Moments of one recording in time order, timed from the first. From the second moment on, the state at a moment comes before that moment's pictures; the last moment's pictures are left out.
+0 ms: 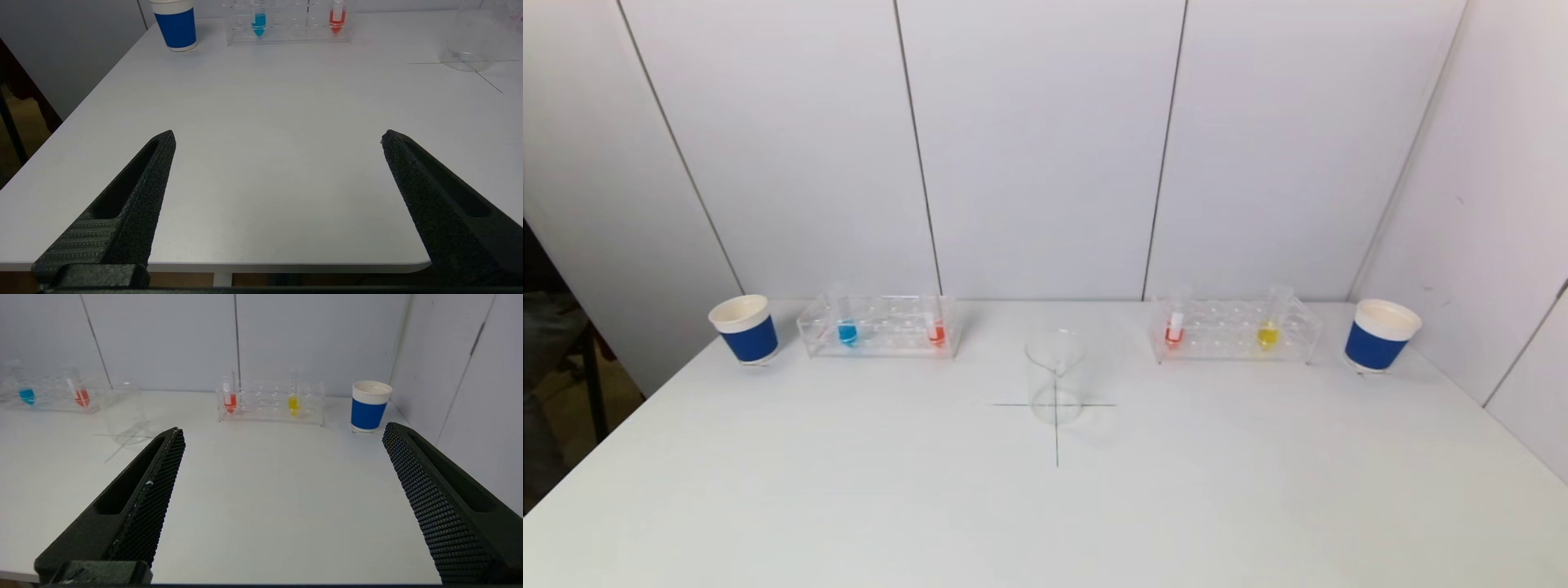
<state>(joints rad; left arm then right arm) 0.00 0.00 -0.03 0.08 0.00 0.01 0.00 0.03 -0.27 0.11 0.10 0.04</state>
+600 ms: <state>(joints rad) 0.00 0.00 -0.03 0.08 0.00 0.01 0.12 0.39 -0.55 0.03 0.18 0.06</state>
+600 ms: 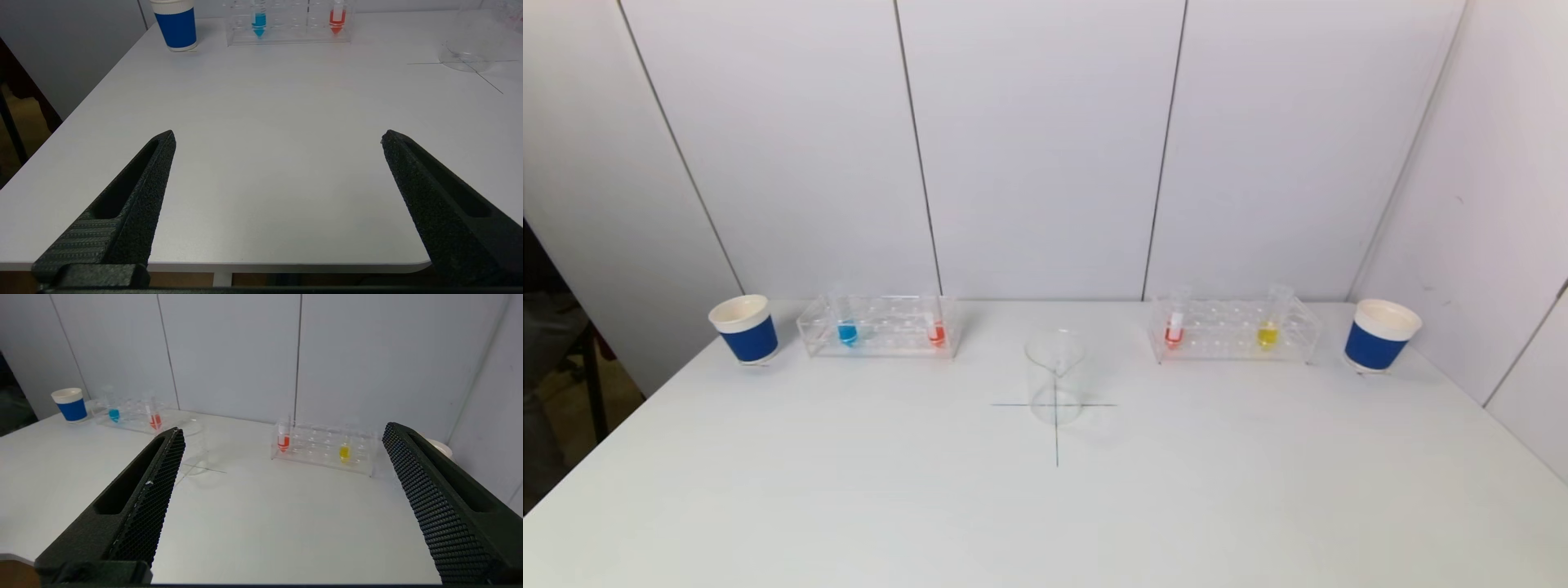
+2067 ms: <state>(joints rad) 0.00 0.00 -0.03 0.08 0.00 0.01 0.19 1.35 -0.61 -0.63 0.14 0.08</state>
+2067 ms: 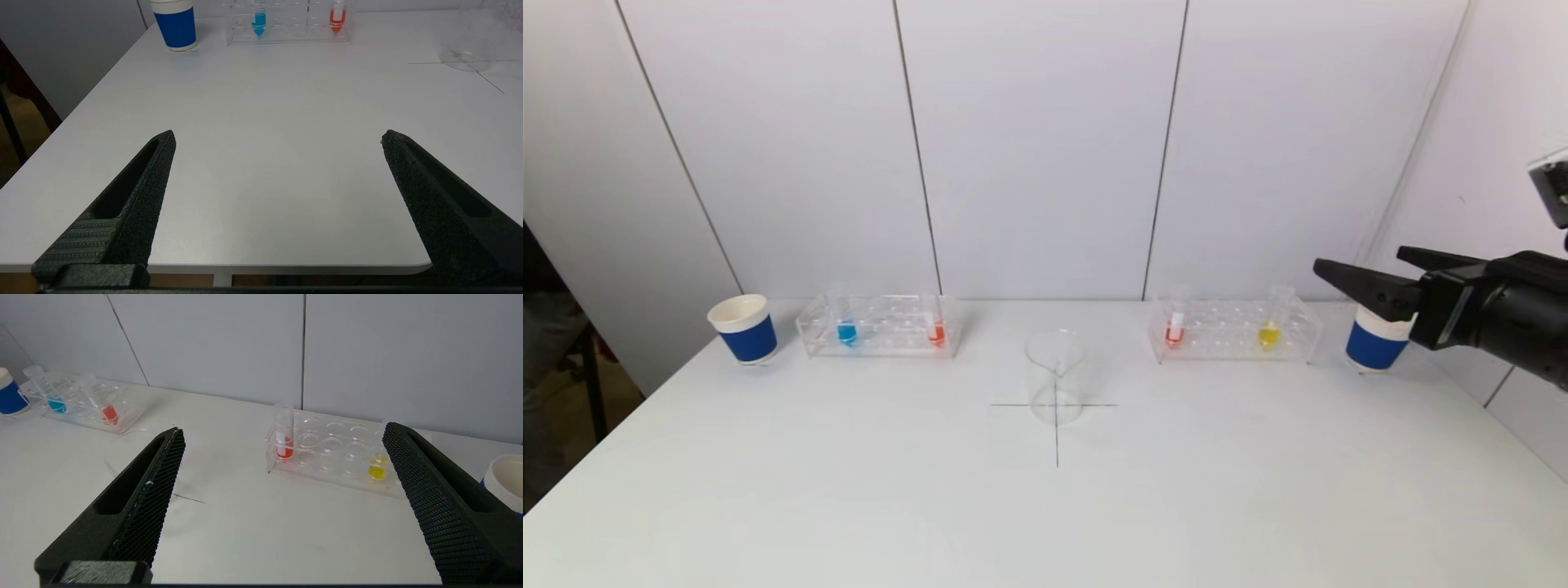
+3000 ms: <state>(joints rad) 0.00 0.00 -0.03 0.08 0.00 0.01 0.30 1.69 -0.66 -0.87 0.00 0.05</state>
